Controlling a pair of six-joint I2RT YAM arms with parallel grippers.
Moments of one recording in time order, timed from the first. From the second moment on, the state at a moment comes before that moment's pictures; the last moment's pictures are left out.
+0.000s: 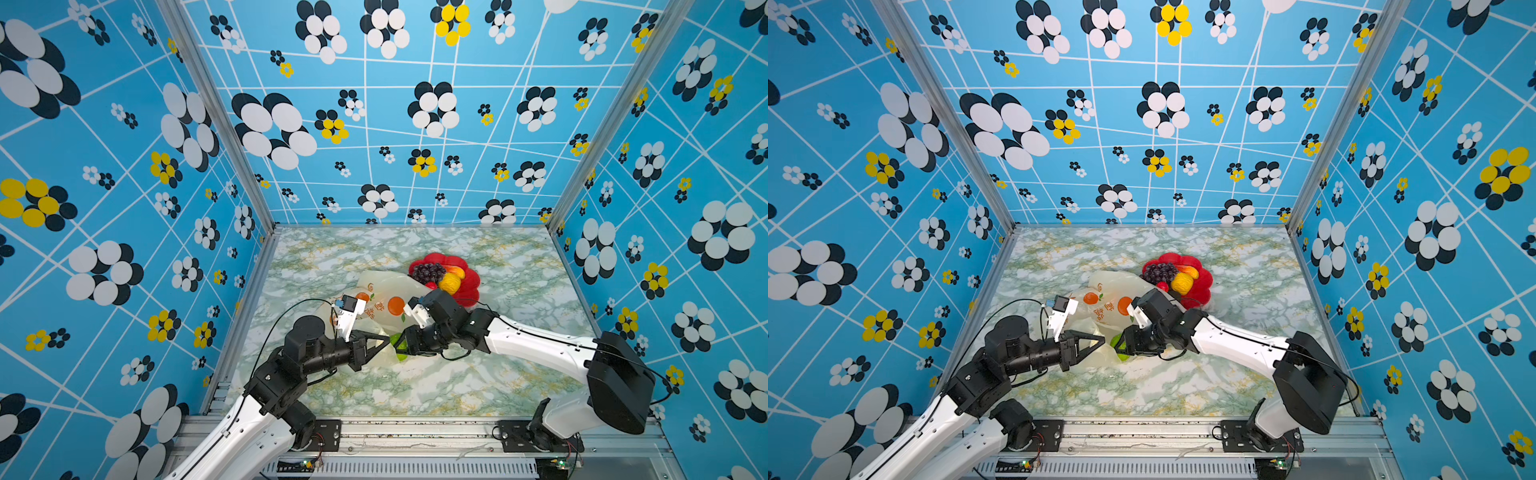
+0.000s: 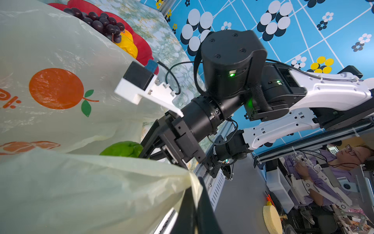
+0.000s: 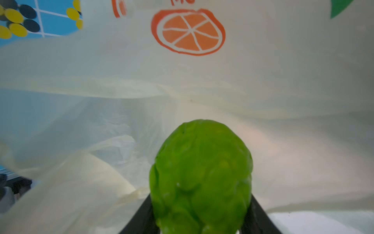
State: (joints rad) left arm -0.62 0.56 0.58 -0.31 0.56 -0.66; right arm 0.92 1.57 0.97 -0.33 -0.48 0.80
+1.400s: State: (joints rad) left arm -0.65 0.53 0.49 -0.13 0.50 -0.69; right arm 0.80 1.79 1.17 0.03 -0.34 0.90
